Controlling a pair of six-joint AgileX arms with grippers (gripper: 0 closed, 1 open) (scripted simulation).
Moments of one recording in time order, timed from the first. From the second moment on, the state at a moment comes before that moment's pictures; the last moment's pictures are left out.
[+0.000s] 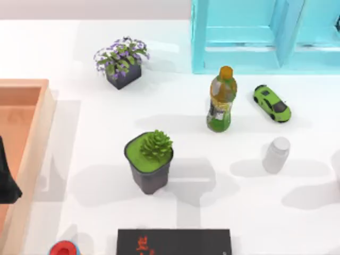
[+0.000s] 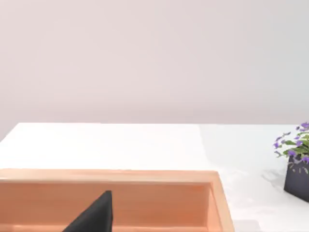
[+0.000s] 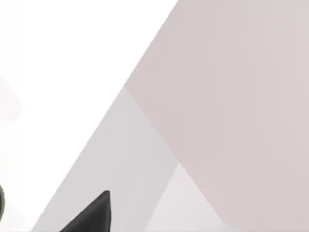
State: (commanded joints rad) left arm 0.00 0.00 0.00 0.00 0.00 0.00; right arm -0.52 0.76 0.78 -0.68 0.07 -1.44
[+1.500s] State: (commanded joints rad) left arm 0.00 0.00 0.00 0.00 0.00 0.00; right arm -0.88 1.42 1.09 -1.24 0.00 -2.45
